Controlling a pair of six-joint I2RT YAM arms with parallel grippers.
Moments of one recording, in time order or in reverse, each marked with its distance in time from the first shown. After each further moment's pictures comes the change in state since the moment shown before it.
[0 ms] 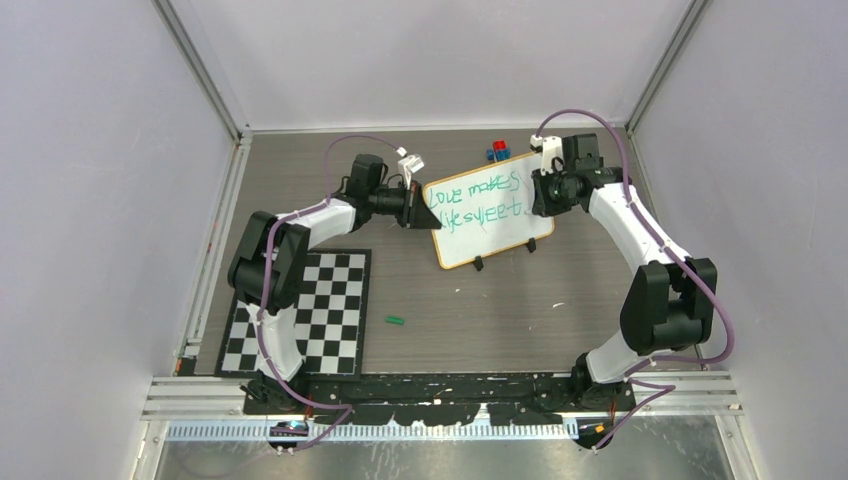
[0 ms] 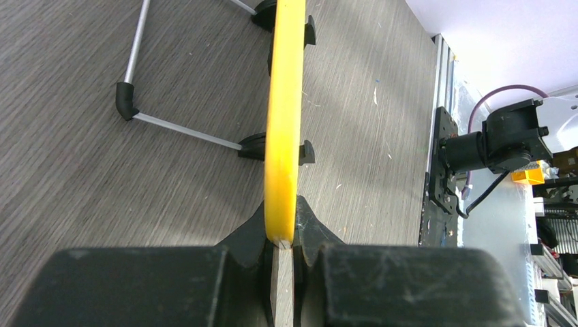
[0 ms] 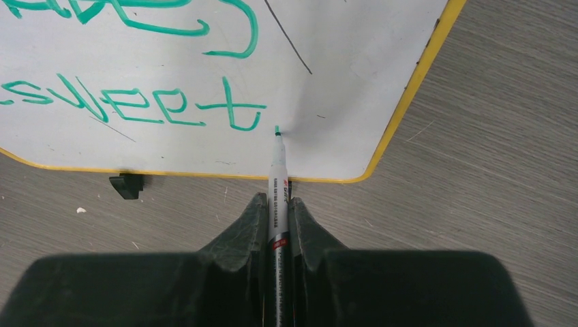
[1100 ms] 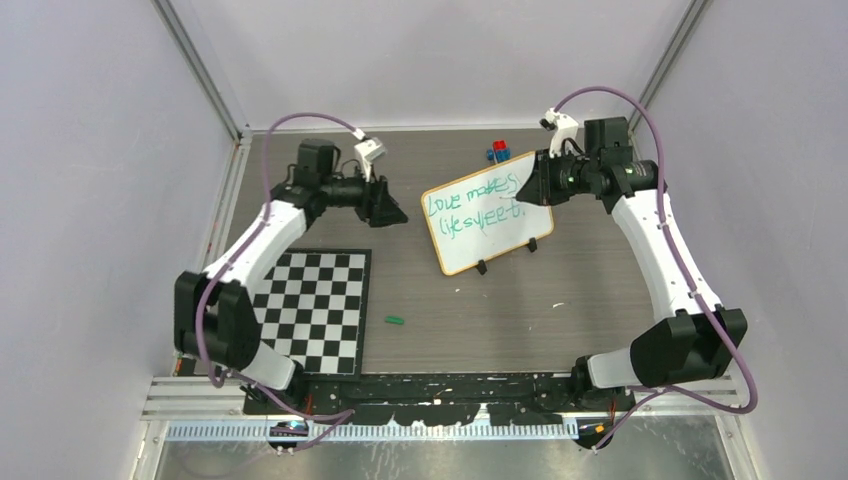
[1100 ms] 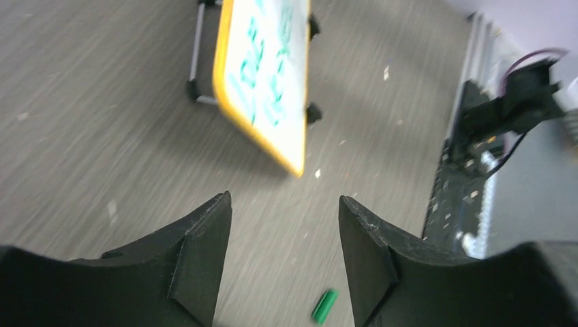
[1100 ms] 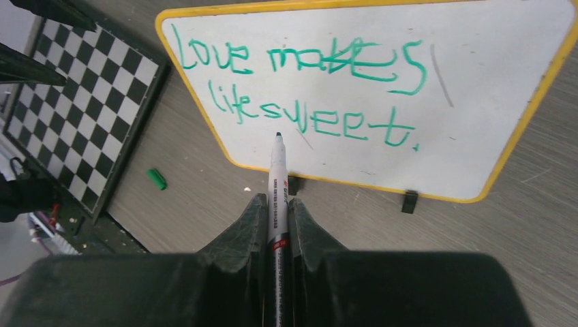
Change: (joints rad) left arm 0.100 -0.368 -0.005 -0.398 -0.034 0.248; right arm 0.008 -0.167 0.159 -0.175 -0.335 0.129
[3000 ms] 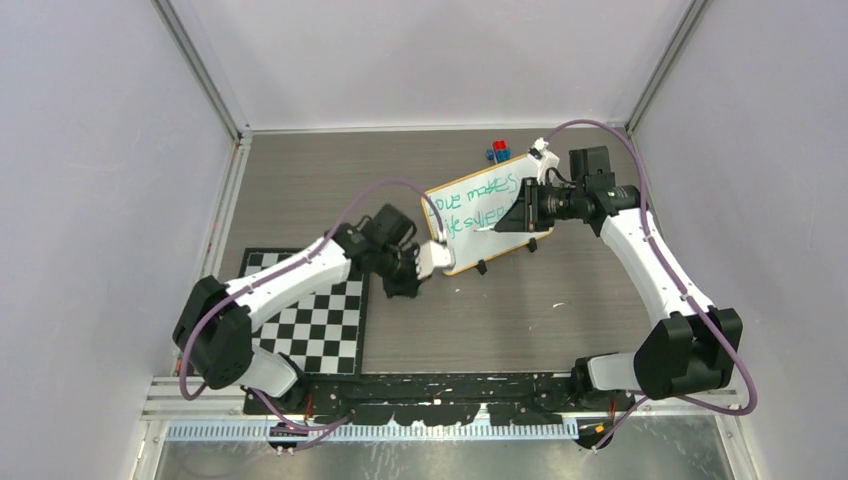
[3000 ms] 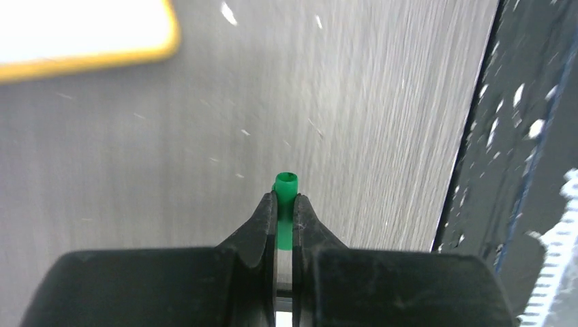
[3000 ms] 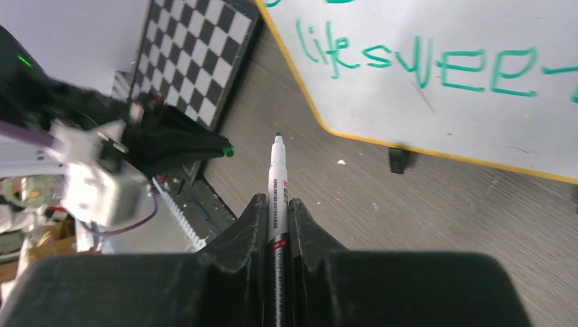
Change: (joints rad) left arm -0.481 -0.101 -0.241 -0.370 -0.549 0.554; right arm 0.034 -0.062 -0.251 0.121 -0.221 0.204
